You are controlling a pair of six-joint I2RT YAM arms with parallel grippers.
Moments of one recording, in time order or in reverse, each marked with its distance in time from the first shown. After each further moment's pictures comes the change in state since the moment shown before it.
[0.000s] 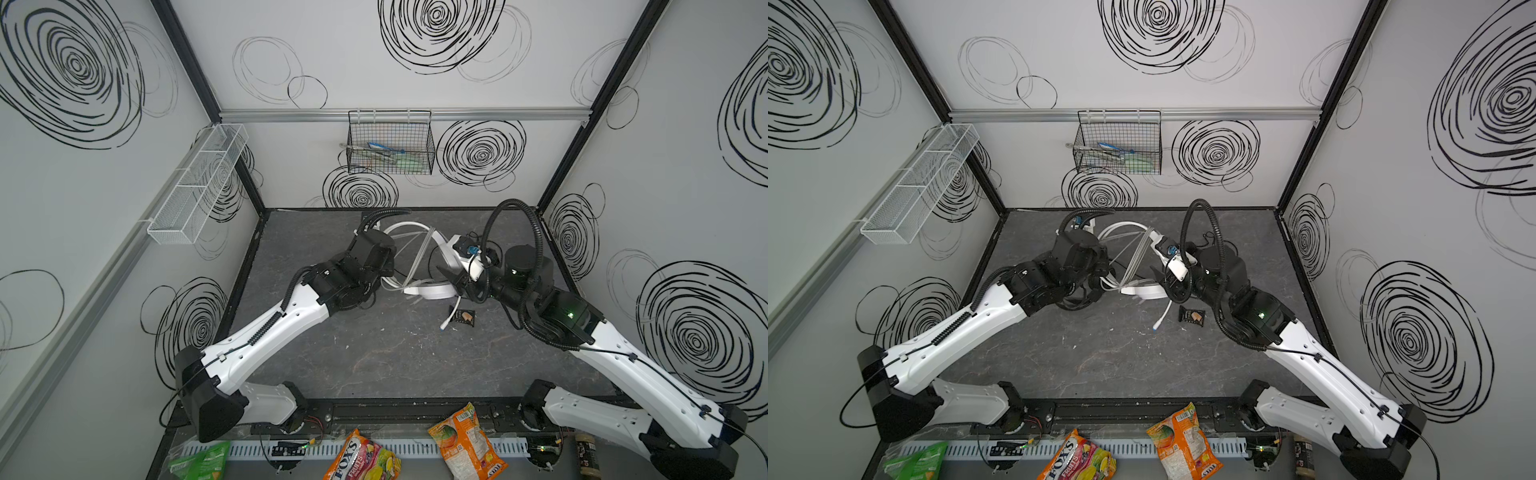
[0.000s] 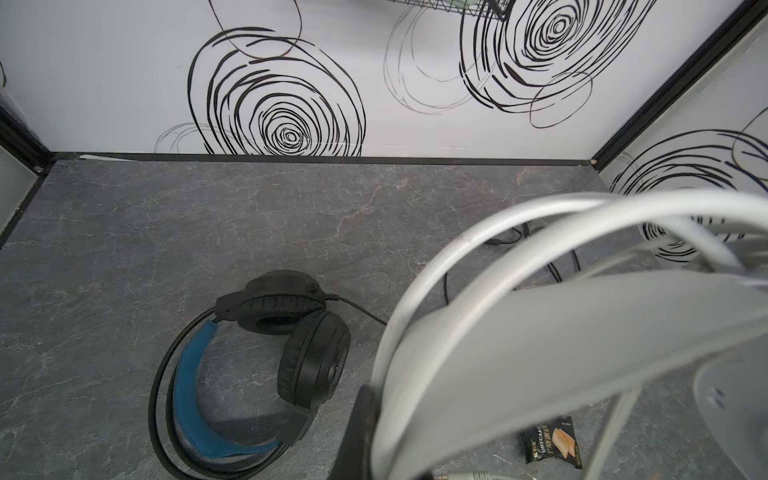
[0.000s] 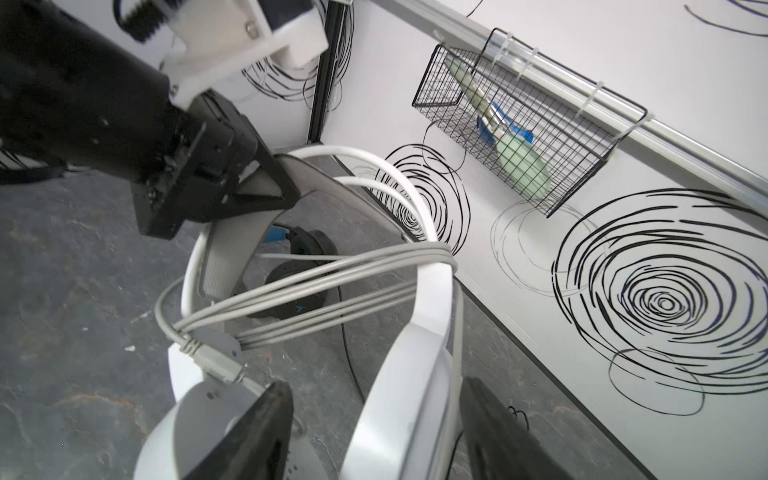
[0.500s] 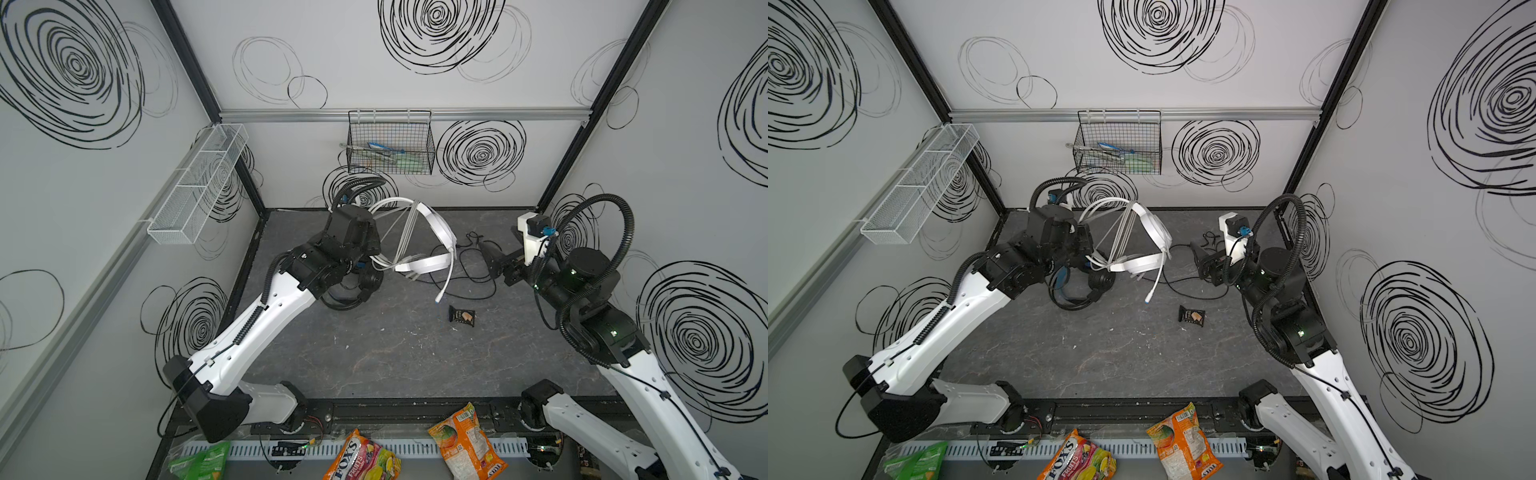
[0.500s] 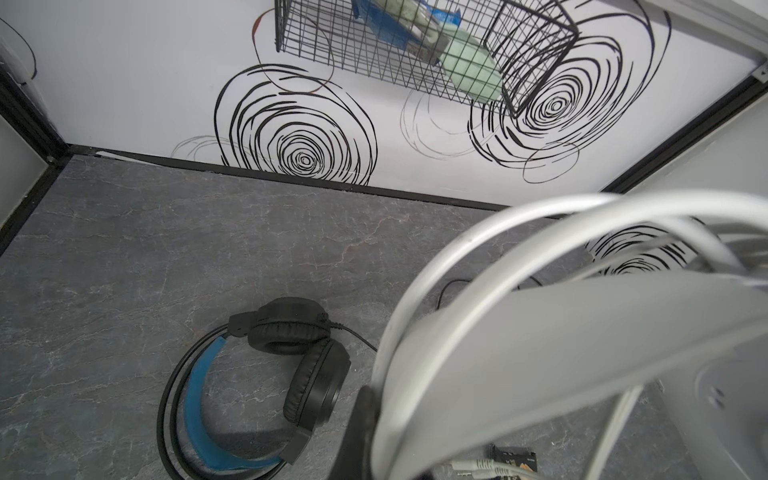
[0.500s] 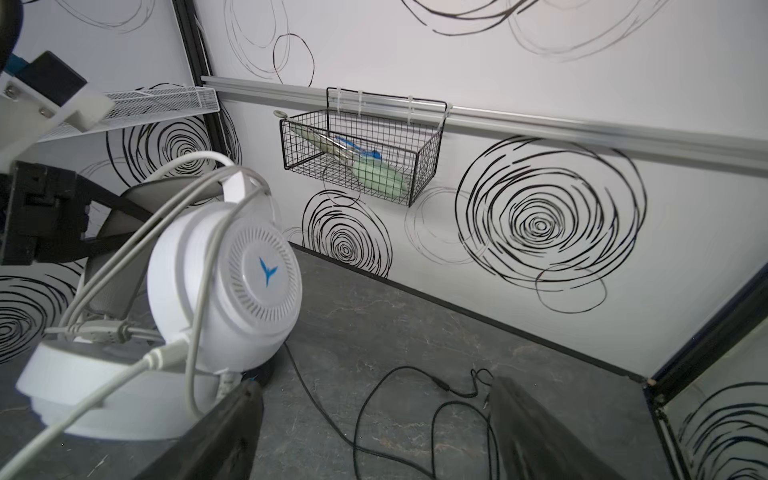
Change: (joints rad) left arm 0.135 0.007 0.177 -0.109 0.107 -0.040; right arm -0.332 -0.180 -0.084 0.060 -0.130 0.287
